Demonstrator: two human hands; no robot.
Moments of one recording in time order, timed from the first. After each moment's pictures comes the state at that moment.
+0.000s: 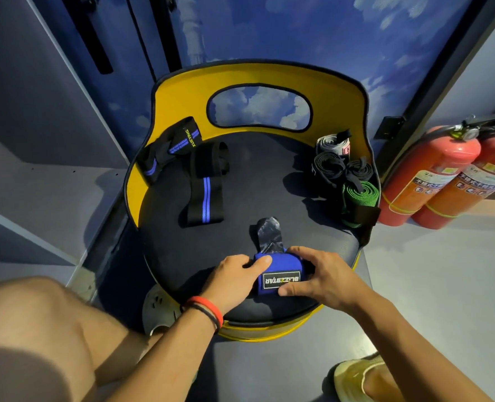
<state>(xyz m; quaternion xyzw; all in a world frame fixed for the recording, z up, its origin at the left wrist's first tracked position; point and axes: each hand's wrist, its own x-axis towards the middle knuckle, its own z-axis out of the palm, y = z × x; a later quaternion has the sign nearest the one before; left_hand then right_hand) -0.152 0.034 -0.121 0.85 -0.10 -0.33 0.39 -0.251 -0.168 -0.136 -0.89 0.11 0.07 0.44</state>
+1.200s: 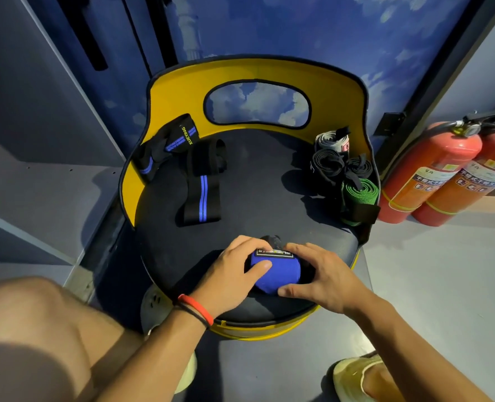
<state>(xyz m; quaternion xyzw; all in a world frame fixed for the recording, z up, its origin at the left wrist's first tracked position) -0.148 0.040 -0.113 0.83 -0.31 -0.23 0.40 -0.254 -0.168 -0.137 -0.93 0.06 0.01 0.37</state>
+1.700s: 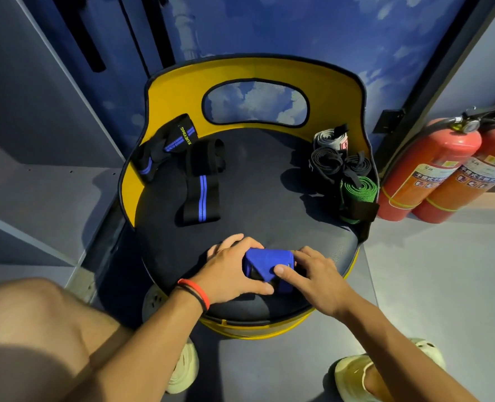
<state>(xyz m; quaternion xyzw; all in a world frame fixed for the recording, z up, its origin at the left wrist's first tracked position) -0.130 0.041 -0.124 0.87 -0.33 -0.27 0.24 -0.254 -0.151 -0.153 -0.92 0.13 0.02 0.38</state>
